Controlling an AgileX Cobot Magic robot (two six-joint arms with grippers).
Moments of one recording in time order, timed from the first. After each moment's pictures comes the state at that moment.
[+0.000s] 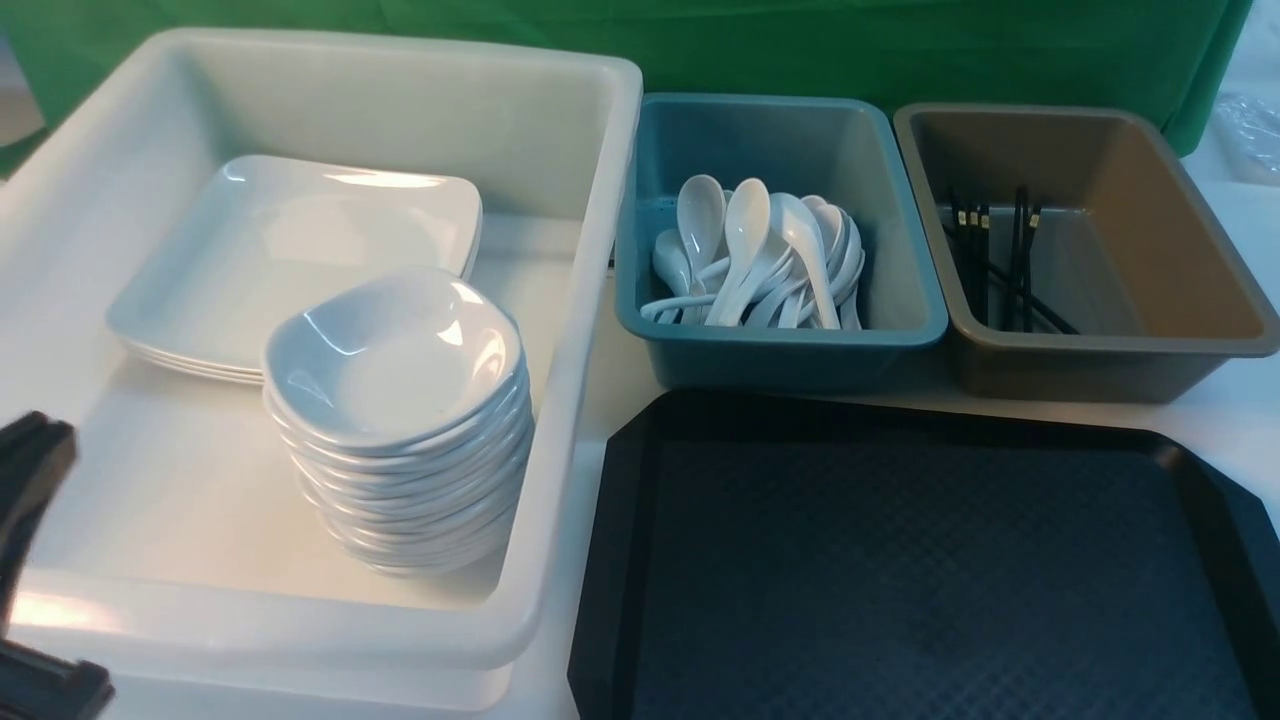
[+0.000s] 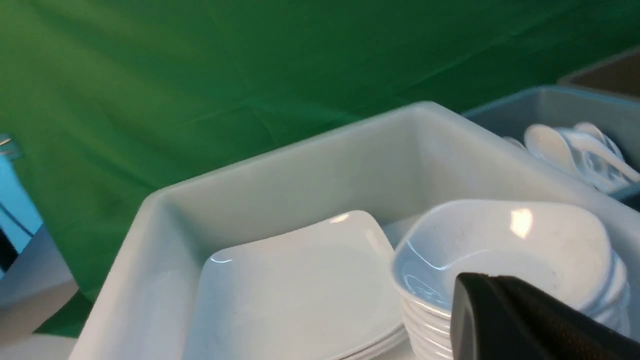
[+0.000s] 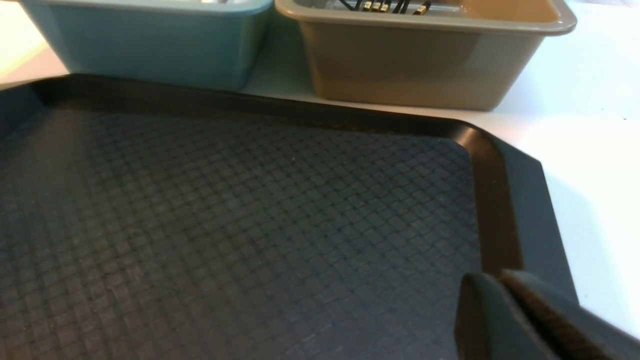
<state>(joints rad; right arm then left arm) 0.07 0.00 0.01 0.00 0.26 -0.01 -0.20 0.31 -0.20 -0.25 -0.06 0.48</state>
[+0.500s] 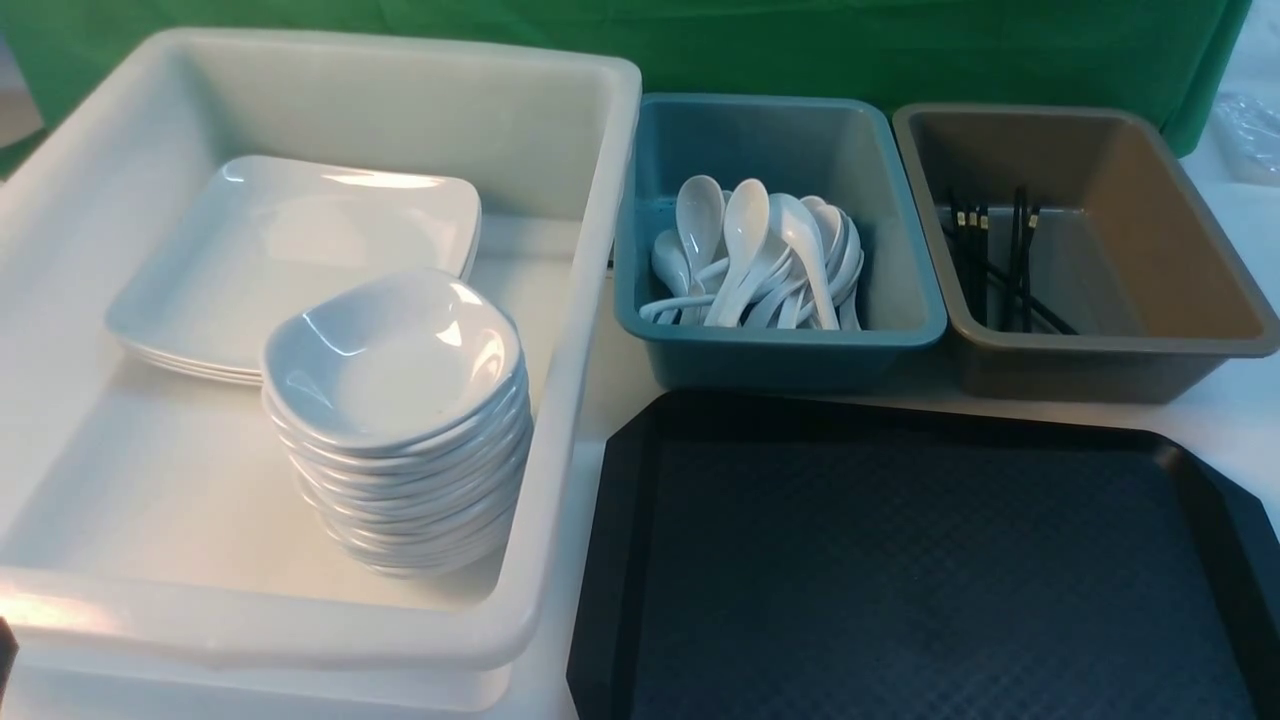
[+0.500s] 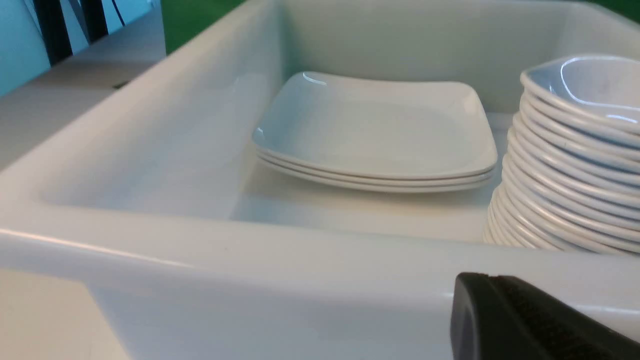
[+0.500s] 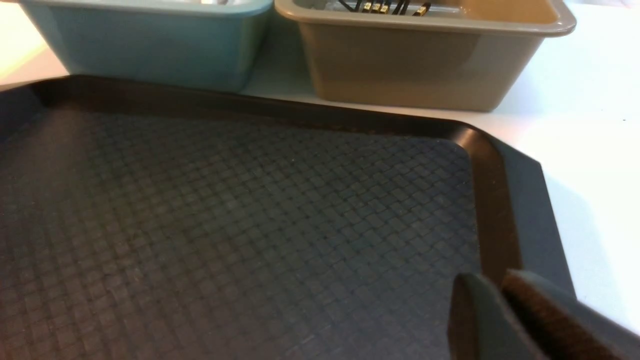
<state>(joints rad) 0.07 0.00 0.01 0.00 0.26 -0.01 0.08 0.00 0.01 -0.17 0.24 0.15</state>
